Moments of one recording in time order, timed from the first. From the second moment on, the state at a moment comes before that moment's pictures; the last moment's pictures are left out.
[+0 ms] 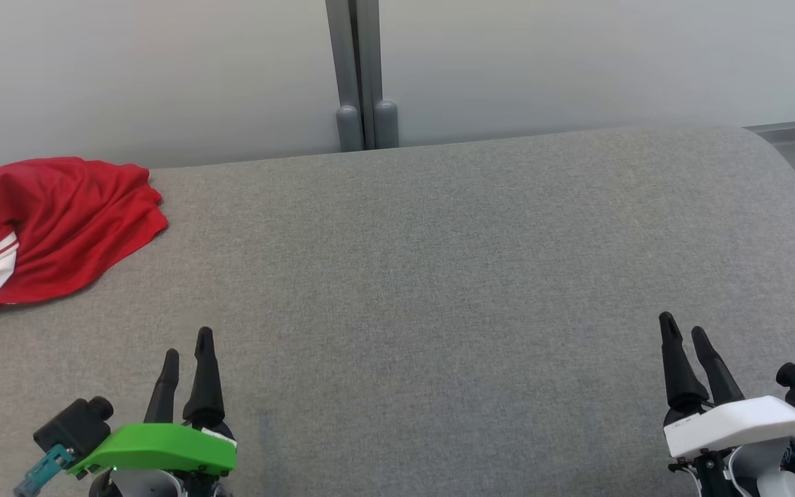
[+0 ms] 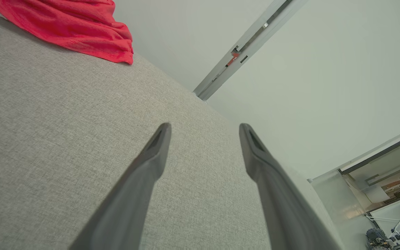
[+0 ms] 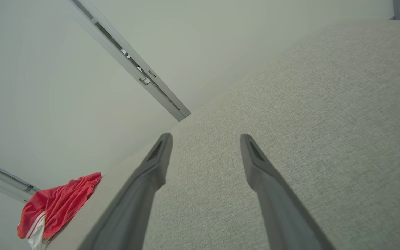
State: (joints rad) left arm -0.03 0.04 -0.06 0.19 -0.82 -0.09 -0.10; right arm -0.03 -0.04 -0.07 0.17 0.71 0.13 -0.10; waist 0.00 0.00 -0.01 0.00
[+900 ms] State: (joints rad) left arm -0.02 0.04 -0.11 0.26 -0.58 -0.08 -0.17; right arm -0.02 -0.04 -0.06 0.19 0.41 0.13 -0.17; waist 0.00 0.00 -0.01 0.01
